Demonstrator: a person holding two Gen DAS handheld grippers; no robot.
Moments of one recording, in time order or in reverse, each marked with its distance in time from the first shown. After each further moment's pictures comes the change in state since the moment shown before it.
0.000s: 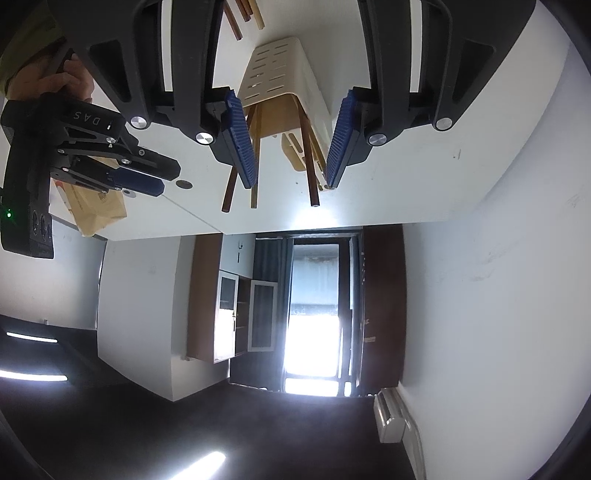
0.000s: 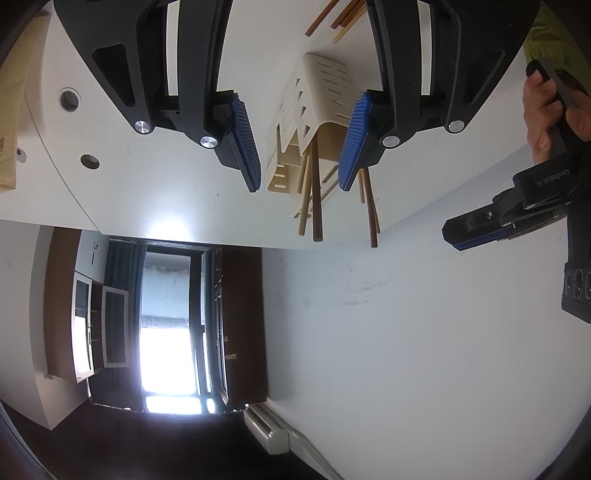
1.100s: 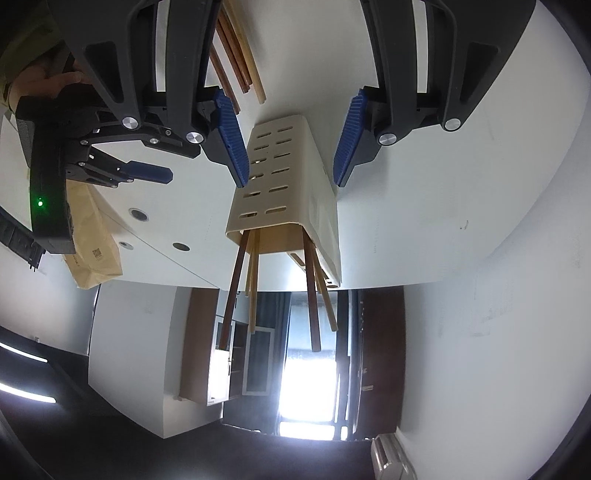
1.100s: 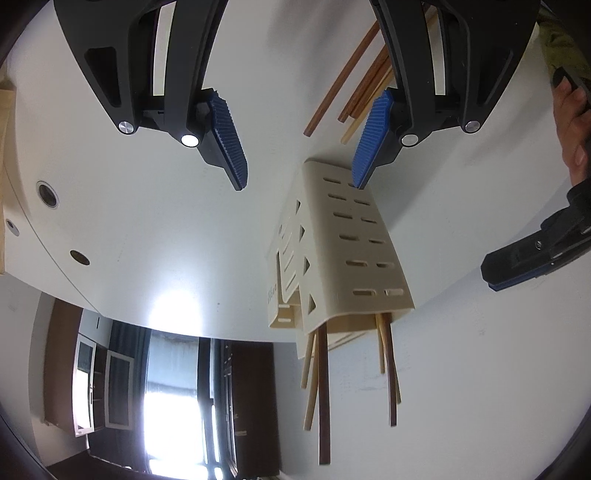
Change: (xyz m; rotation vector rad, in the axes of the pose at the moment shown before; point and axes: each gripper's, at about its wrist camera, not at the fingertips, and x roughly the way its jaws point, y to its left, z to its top) left arm 0.010 0.000 -0.095 -0.025 0.181 0.004; right arm 0.051 0.009 -0.112 0.031 0.309 -0.055
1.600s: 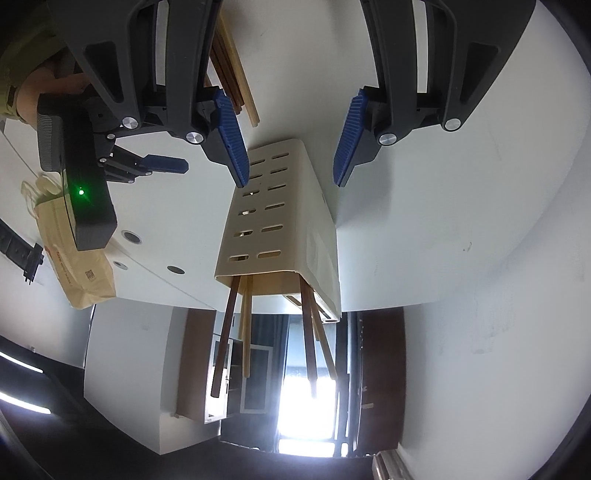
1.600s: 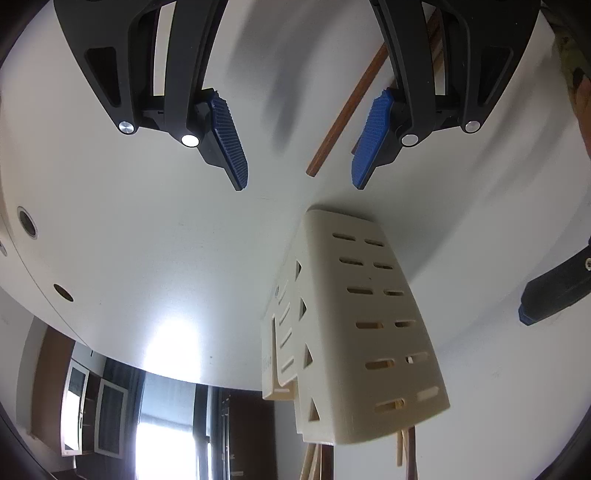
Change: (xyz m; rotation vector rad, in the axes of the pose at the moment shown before) left arm 0.018 0.005 -0.023 0.002 0.081 0.011; right arm 0.050 0.003 -0.029 -0.006 0.169 -0.019
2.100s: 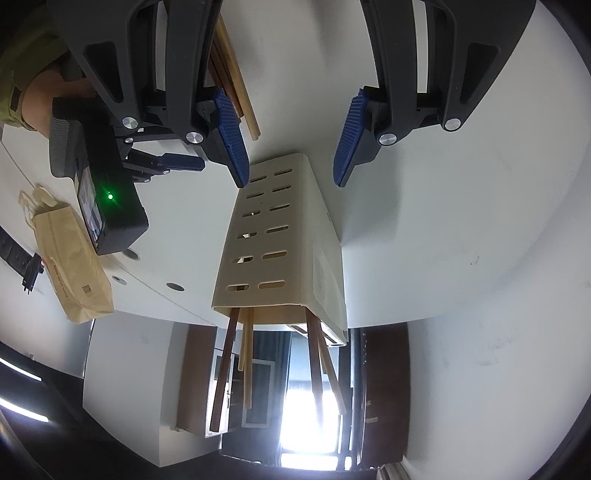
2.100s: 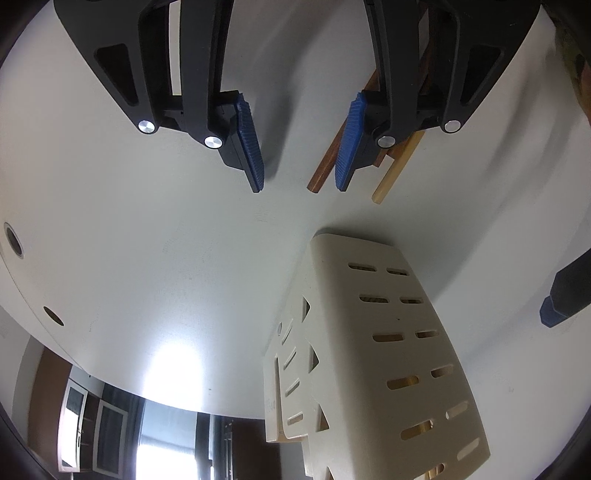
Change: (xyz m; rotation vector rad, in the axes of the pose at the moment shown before) left arm 0.016 -0.003 -0.009 0.004 0.065 -0.004; right arm 0.031 0.007 -0.011 0.016 0.088 -0.001
